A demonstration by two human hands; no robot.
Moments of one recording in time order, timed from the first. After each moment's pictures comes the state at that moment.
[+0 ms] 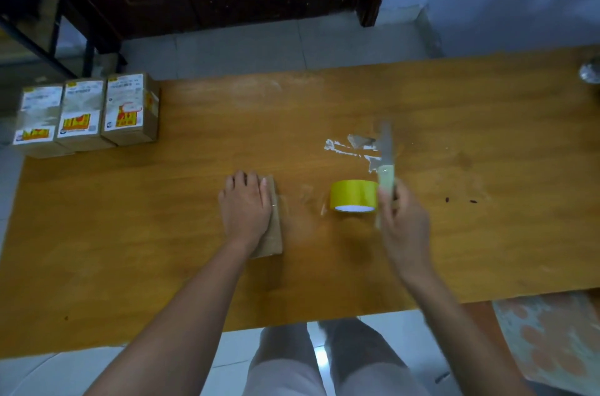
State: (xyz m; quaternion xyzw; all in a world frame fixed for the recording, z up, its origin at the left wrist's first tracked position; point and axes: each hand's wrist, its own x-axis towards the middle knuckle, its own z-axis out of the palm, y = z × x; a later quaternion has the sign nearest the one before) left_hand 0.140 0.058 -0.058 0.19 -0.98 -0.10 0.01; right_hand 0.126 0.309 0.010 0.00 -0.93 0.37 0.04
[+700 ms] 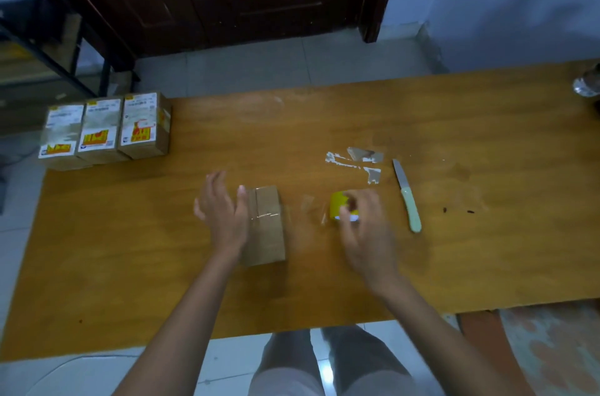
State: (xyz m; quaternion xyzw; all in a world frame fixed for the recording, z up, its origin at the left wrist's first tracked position) left_hand 0.153 0.036 -0.035 0.31 -0.88 -0.33 0.12; right_hand 0.136 0.276 0.012 0.10 -0.92 0.38 0.04
